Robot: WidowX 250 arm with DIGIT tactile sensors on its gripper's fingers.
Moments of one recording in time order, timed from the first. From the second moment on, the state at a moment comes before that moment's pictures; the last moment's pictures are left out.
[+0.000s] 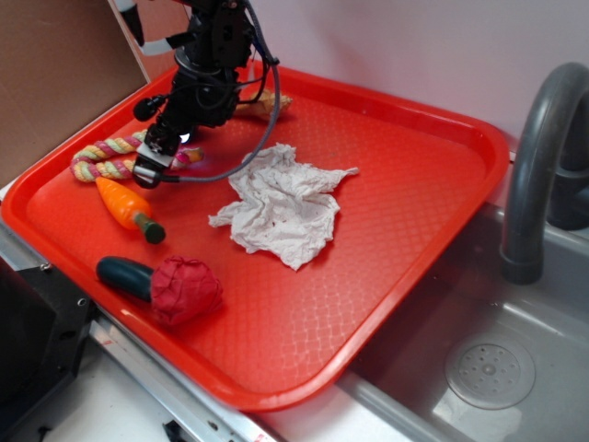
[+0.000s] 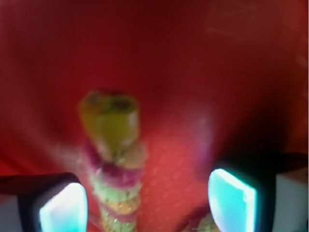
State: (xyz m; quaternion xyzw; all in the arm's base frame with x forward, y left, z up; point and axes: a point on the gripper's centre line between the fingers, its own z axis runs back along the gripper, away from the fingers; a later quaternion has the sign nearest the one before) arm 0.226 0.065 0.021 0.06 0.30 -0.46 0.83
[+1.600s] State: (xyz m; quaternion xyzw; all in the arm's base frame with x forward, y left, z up) arm 0.253 -0.009 0.200 0.13 -0.04 -0.03 0.99
